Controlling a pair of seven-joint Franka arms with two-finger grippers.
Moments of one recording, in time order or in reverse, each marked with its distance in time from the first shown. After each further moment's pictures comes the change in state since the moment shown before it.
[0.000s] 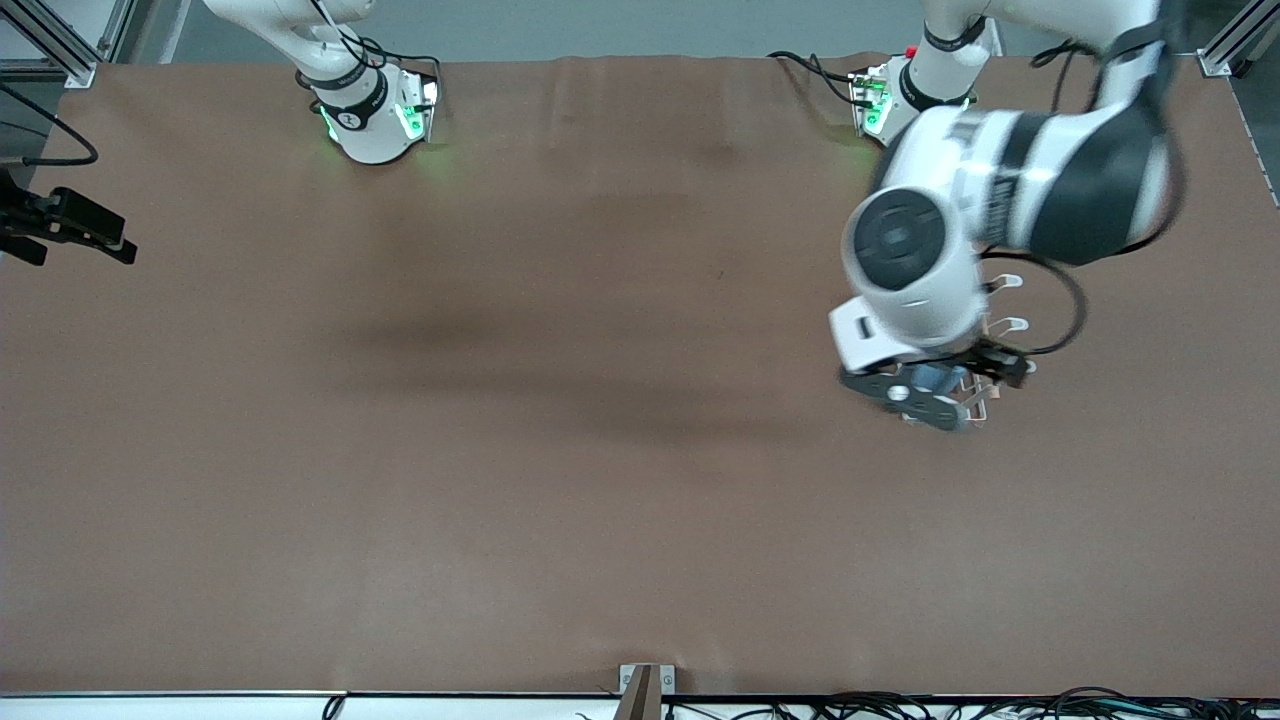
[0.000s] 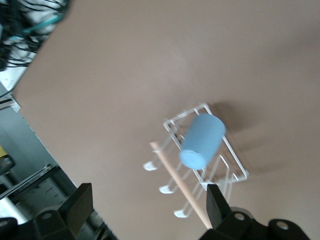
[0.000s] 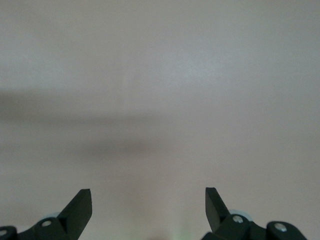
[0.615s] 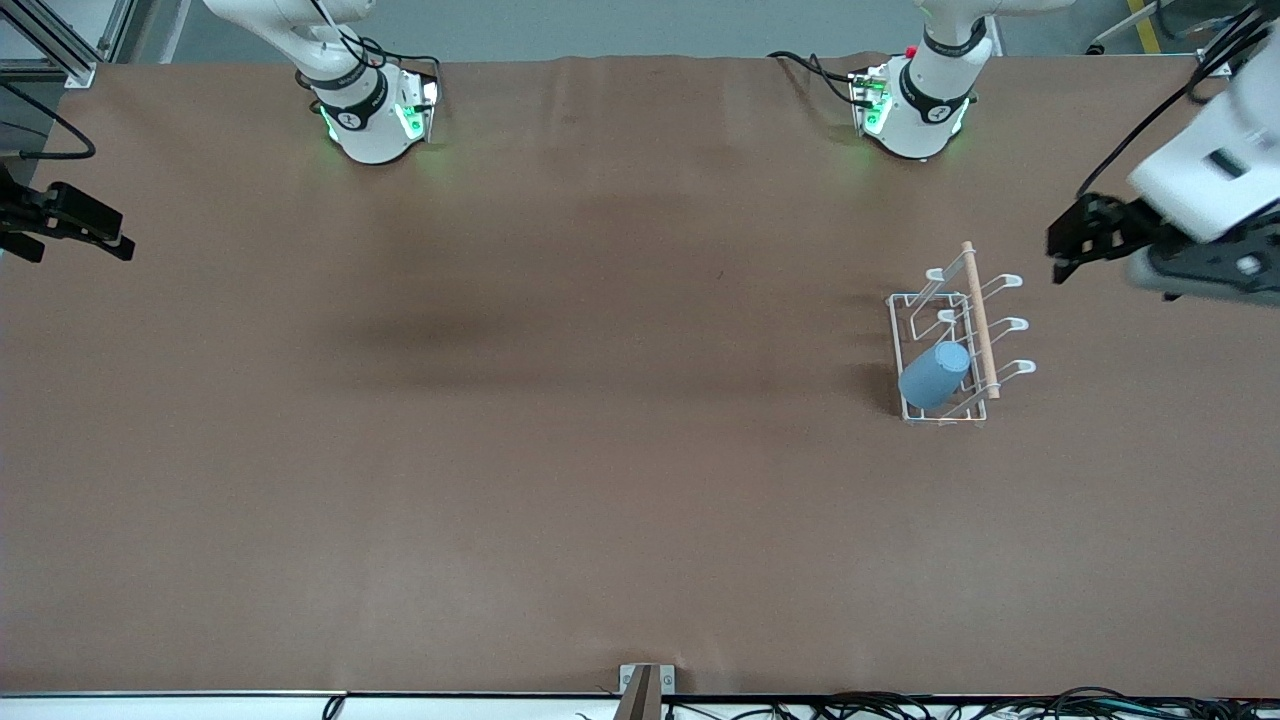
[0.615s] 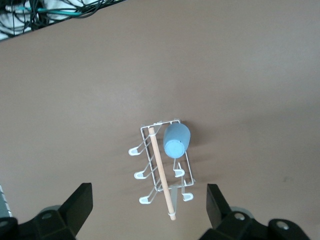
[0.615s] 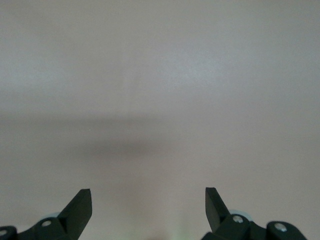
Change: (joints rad) left arm 0.261 -0.272 0.011 -0.003 -0.392 -0.014 -0.040; right arm 0.000 -0.006 0.000 -0.004 0.000 0.003 -0.008
